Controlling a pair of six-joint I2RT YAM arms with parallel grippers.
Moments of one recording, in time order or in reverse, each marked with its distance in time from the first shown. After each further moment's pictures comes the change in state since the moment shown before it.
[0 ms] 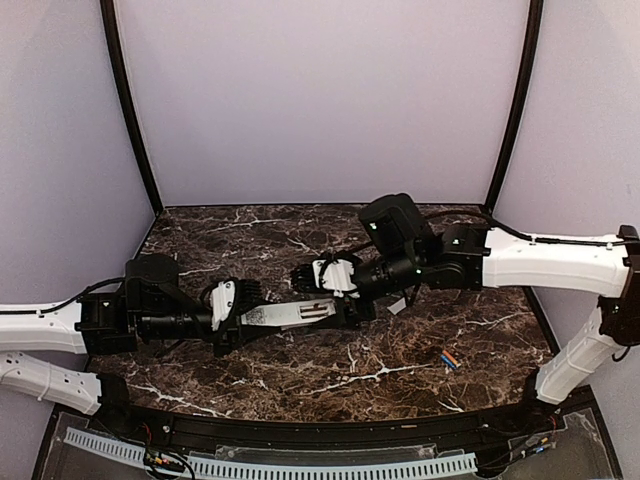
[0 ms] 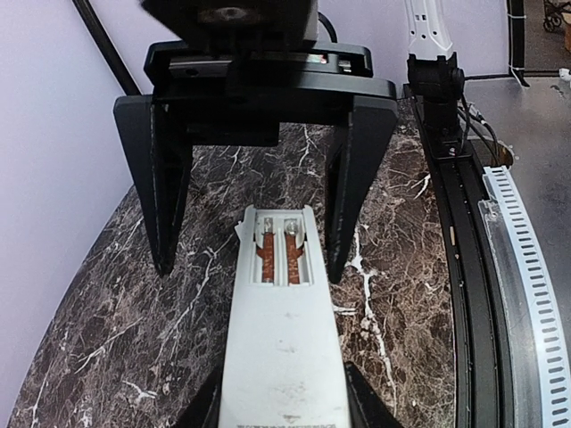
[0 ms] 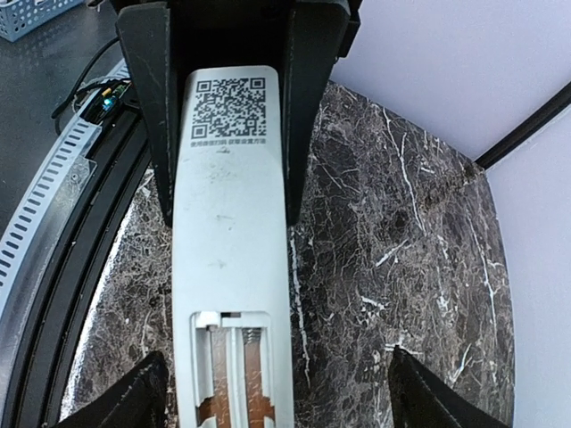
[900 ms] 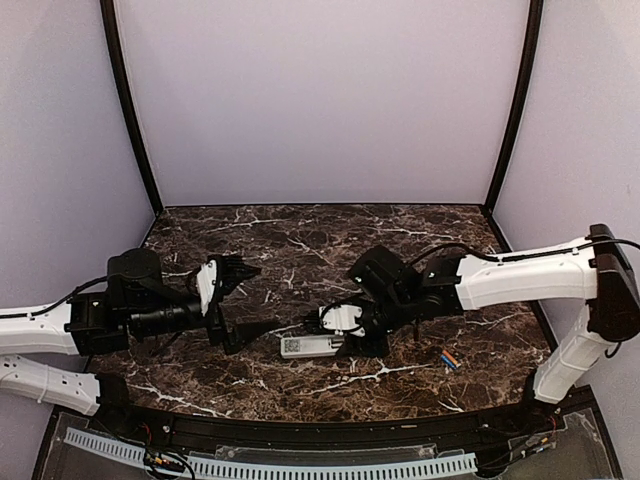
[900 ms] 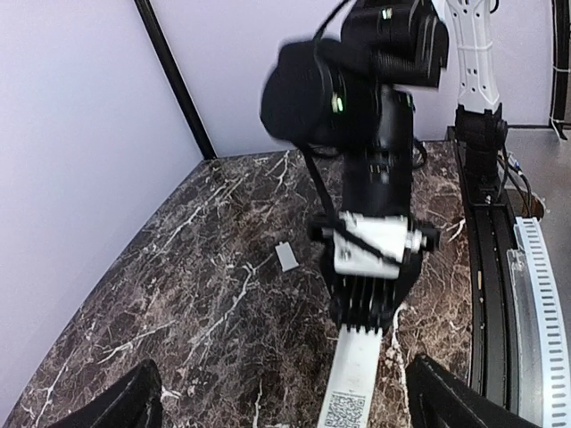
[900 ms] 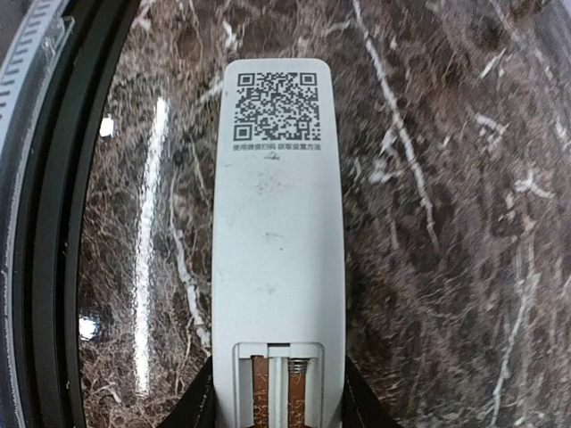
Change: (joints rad) left arm 0.001 -0.047 0.002 0.044 -0.106 -0.092; right arm 0.007 0.073 -0.127 -0.094 0.137 0.150
